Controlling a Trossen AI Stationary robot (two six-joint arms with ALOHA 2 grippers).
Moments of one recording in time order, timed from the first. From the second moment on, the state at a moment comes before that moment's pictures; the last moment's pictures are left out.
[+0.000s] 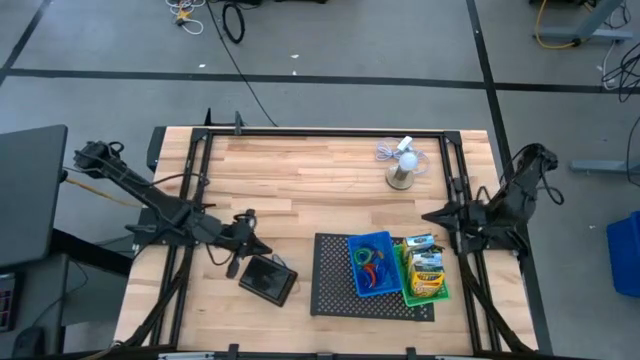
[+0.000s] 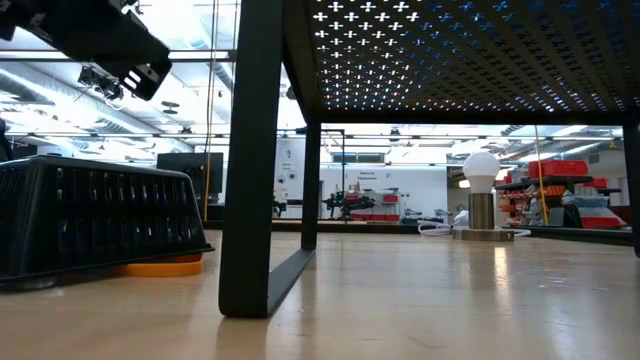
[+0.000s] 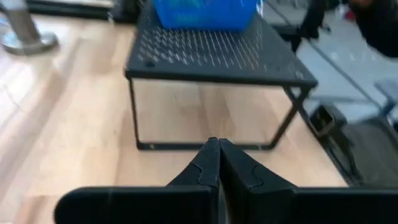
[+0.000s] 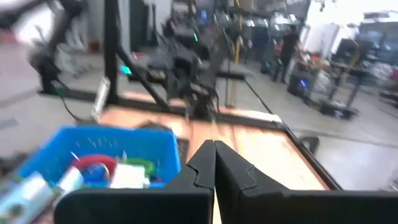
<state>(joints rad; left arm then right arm) -0.52 0.94 0.40 0.17 -0.31 -0.25 0.80 0.29 0.45 -0.22 0.78 -0.12</state>
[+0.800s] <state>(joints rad) -0.58 1.33 0.84 -0.46 -0.14 -0.37 0.69 0.50 0.53 -0.41 0.87 0.03</state>
